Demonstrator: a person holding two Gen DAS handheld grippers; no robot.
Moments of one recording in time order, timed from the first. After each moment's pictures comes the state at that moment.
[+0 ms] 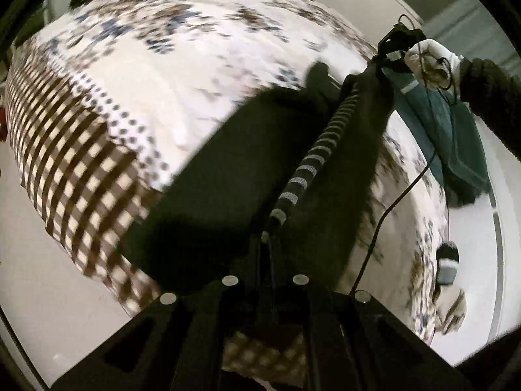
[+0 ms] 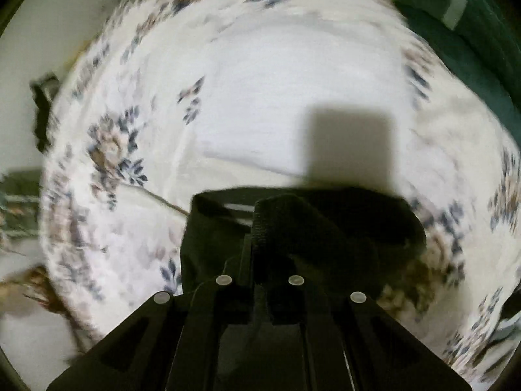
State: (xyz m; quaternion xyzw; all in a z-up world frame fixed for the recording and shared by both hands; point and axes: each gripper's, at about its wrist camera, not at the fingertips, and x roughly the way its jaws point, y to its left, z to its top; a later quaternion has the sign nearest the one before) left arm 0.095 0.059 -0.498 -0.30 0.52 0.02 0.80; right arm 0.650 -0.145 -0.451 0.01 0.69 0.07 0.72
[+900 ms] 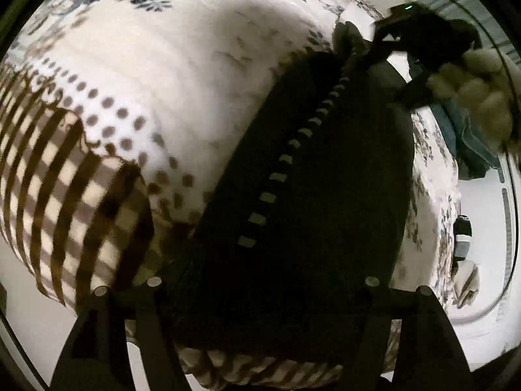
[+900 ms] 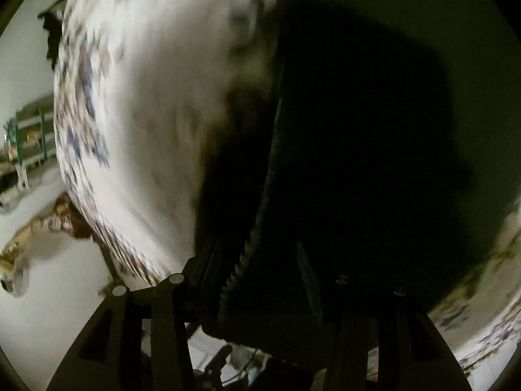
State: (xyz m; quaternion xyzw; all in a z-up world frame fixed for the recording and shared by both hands) left arm 0.135 0.089 -0.560 -0.25 0.58 -0.04 0.77; right arm 0.415 -0.032 -0.582 0.07 0.82 0.15 0.54
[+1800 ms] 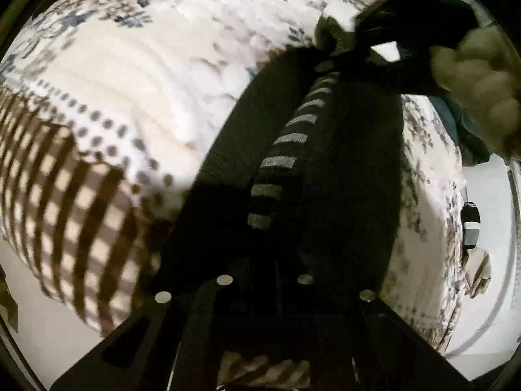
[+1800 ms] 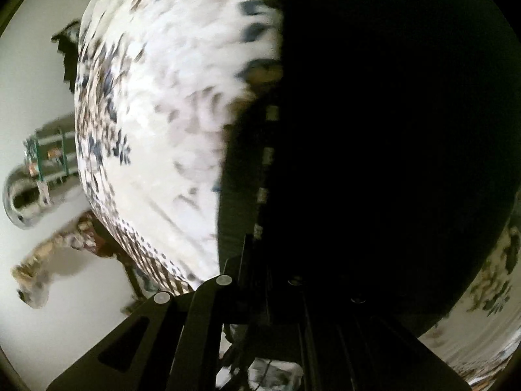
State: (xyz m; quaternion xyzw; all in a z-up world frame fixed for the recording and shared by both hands) left arm 0.133 0.070 -0.549 -0.22 0.57 -0.04 0.79; right arm 0.388 -0.037 -0.559 0.14 0.79 0.16 0.58
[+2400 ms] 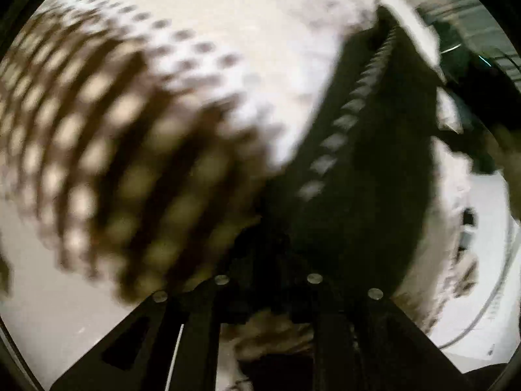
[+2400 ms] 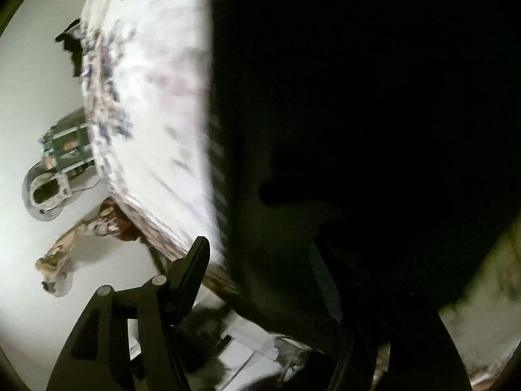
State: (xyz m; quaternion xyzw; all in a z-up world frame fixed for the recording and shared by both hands) left arm 0.107 0.143 -0.596 -0.26 0.66 -0.02 0.71; right arm 0.345 -0.092 -0.583 0.20 0.81 0.17 0.52
